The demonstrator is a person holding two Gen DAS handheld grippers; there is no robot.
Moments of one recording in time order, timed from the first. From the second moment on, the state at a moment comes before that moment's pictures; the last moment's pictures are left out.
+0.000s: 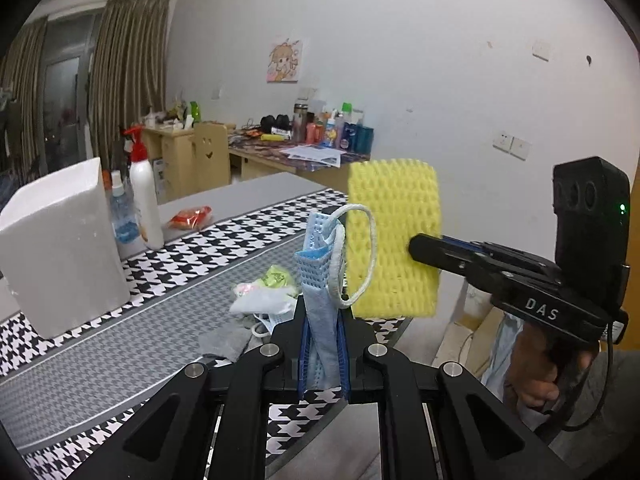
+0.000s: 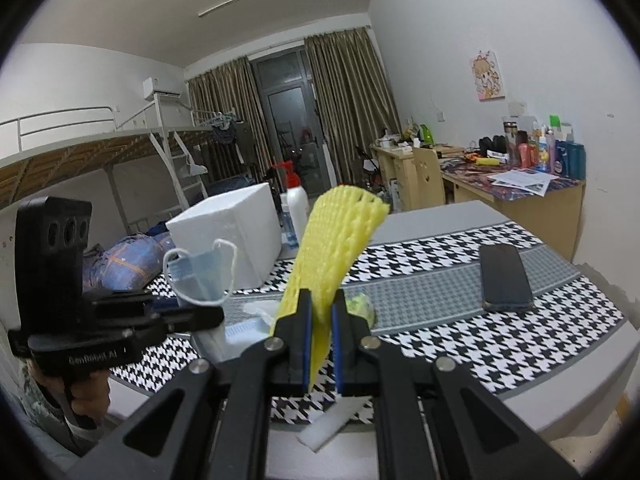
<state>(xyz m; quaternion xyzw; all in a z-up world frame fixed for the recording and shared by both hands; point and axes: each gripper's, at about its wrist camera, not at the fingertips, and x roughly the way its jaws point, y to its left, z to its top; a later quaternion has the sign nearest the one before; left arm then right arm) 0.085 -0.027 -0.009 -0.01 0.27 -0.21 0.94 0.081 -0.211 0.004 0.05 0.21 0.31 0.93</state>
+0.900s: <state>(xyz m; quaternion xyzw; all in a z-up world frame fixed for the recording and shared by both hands) 0.082 0.032 0.009 -0.03 0.24 -0.14 0.96 0.124 -0.157 0.008 -0.03 0.21 0.22 0.95</state>
